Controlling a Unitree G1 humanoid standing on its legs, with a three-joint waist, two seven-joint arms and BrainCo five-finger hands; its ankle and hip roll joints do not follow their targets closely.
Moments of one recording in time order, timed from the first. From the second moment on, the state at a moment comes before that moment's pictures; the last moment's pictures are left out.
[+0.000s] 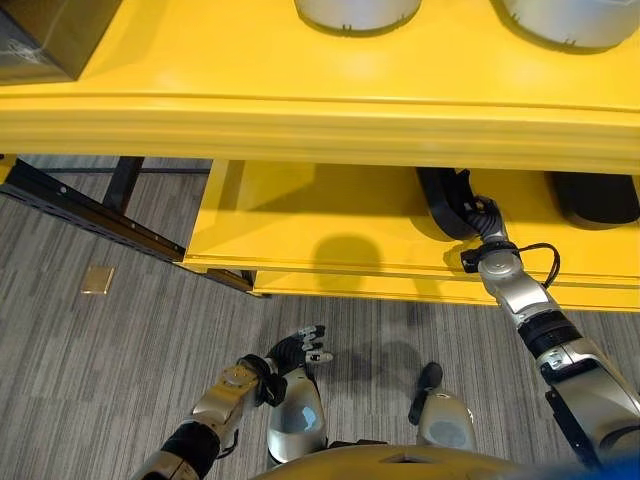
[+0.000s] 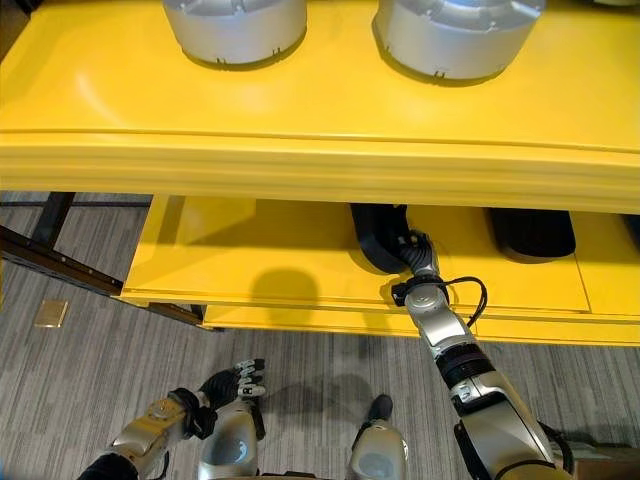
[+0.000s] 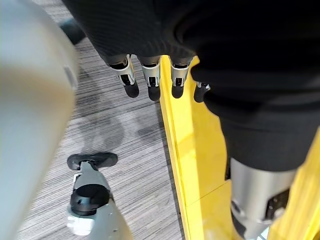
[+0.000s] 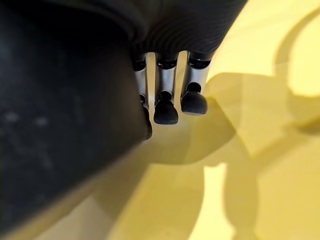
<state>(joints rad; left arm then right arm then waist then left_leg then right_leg) -0.05 0.41 -0.43 0.47 -0.42 0.14 -0.32 -0.57 -0.45 0.32 0.60 0.13 0.17 -0.40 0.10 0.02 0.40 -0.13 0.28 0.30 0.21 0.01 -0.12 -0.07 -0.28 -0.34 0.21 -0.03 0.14</state>
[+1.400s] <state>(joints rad) -0.23 0.43 -0.47 0.56 -0.47 0.10 -0.21 -1.10 -0.54 0.45 0.94 -0.05 0.21 -0.64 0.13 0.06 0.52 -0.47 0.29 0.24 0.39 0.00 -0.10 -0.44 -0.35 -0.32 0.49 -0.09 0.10</state>
